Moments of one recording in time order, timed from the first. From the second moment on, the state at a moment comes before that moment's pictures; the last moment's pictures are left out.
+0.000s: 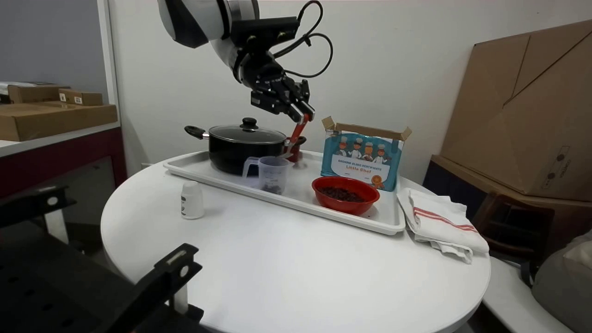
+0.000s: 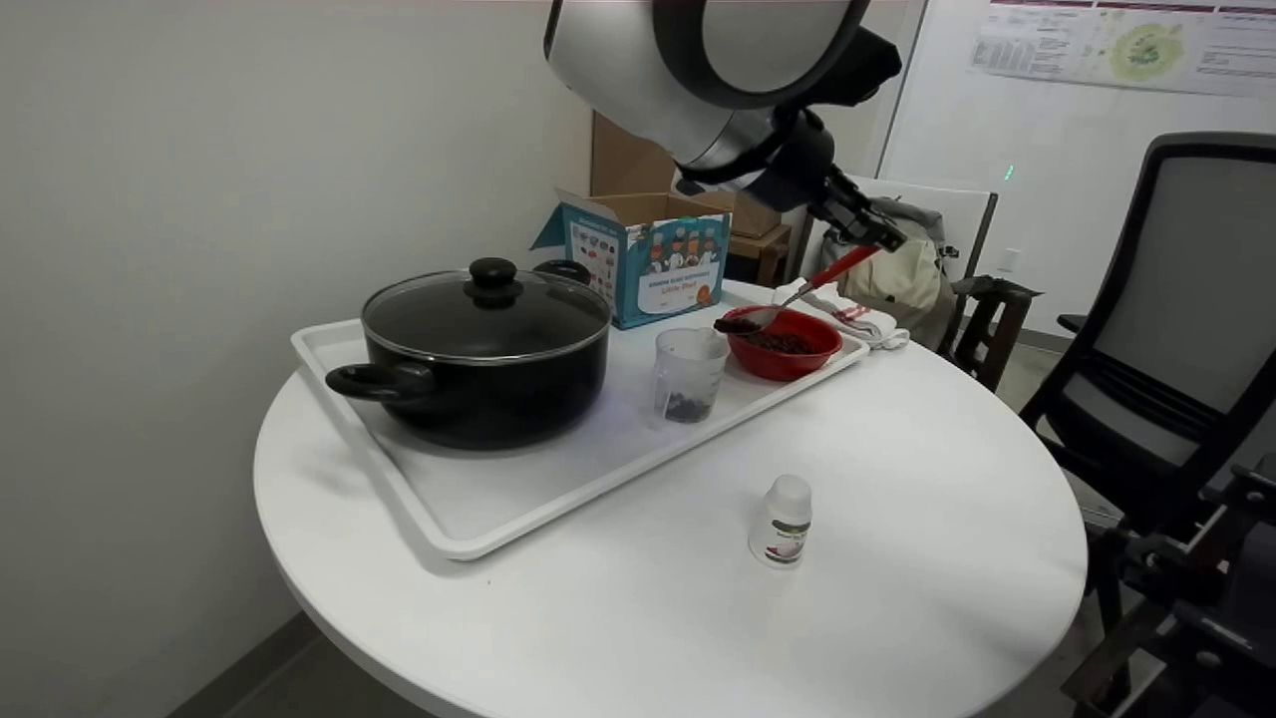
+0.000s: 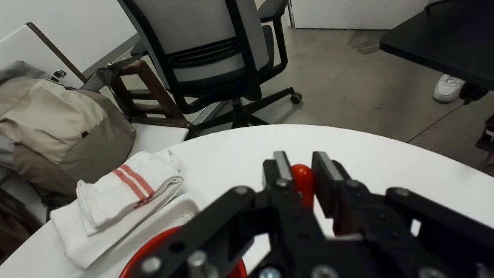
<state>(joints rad) 0.16 0.64 0.07 -1.84 -0.90 1.56 -0.17</state>
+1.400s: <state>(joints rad) 0.19 0.71 0.07 -1.70 -0.92 1.37 -0.17</state>
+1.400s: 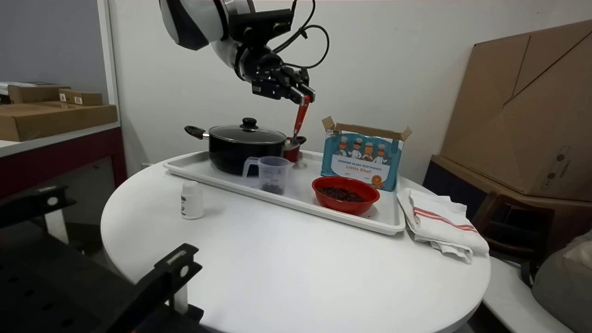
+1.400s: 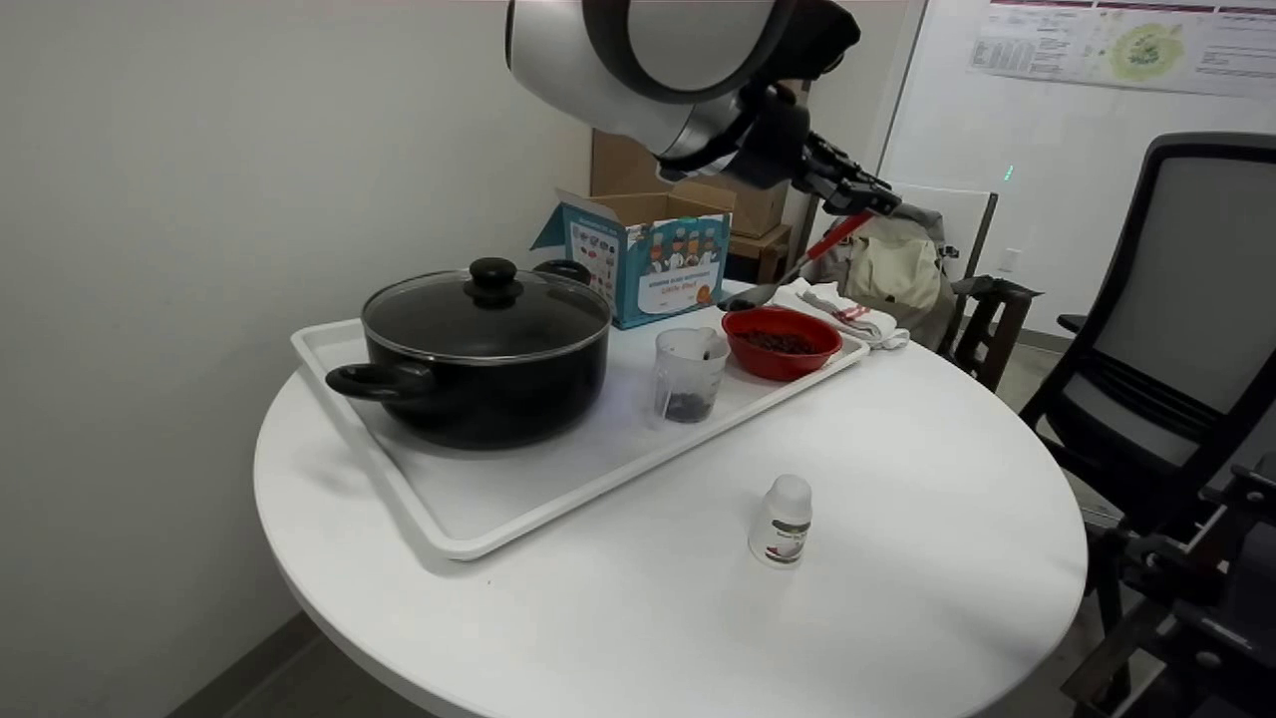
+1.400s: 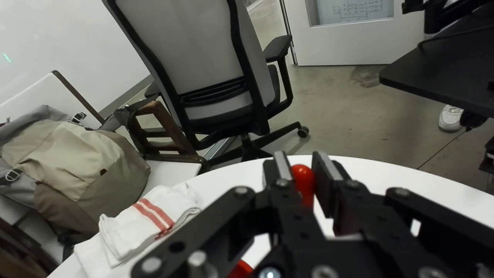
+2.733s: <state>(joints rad) 0.23 0.75 0.10 -1.66 -1.00 1.23 -0.17</state>
